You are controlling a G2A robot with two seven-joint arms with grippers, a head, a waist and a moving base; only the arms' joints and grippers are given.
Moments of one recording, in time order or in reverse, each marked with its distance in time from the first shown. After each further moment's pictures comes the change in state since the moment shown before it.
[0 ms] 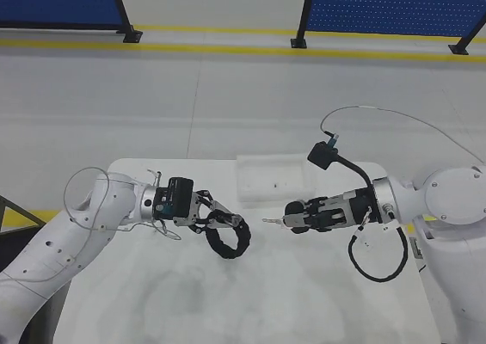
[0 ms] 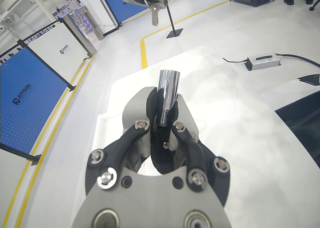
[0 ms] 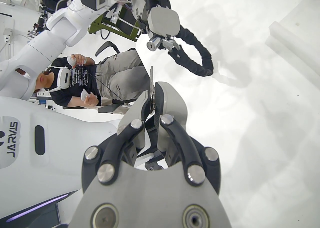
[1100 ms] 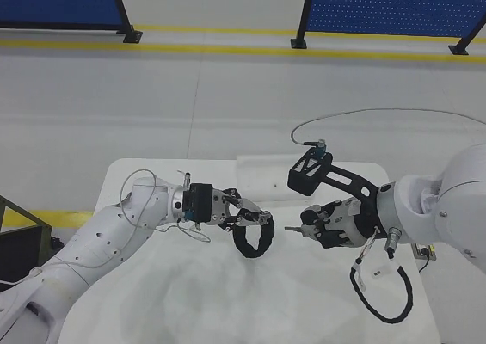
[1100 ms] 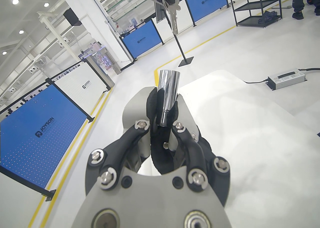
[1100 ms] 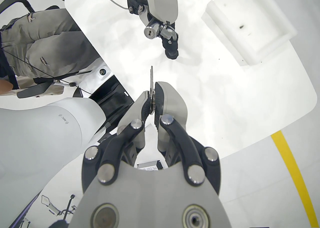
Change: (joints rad) left arm -0.077 -0.205 0.154 0.220 0.064 0.254 0.291; right arm 0.566 0.389 -0.502 -0.224 -0.002 0.187 -0.039
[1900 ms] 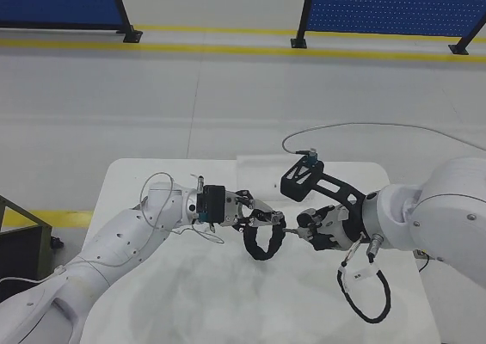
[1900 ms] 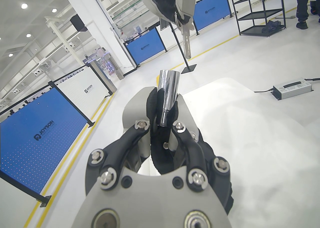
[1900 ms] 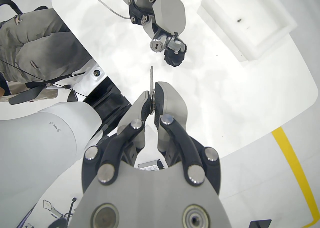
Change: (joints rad) left arm 0.028 -0.097 -0.007 0.097 0.009 0.037 0.037; right arm 0.010 0.008 -0.095 -0.021 -0.083 0.047 -0.047
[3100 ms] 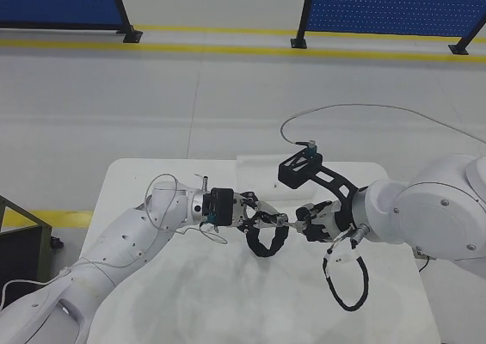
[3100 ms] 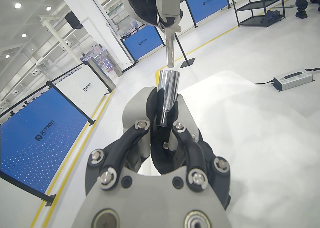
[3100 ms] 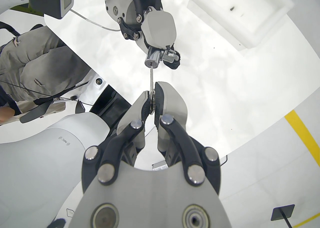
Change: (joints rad) left arm 0.023 -0.027 -0.063 0.000 0.093 -0.011 -0.027; right arm 0.309 0.060 -0.350 0.032 0.140 0.155 -0.155
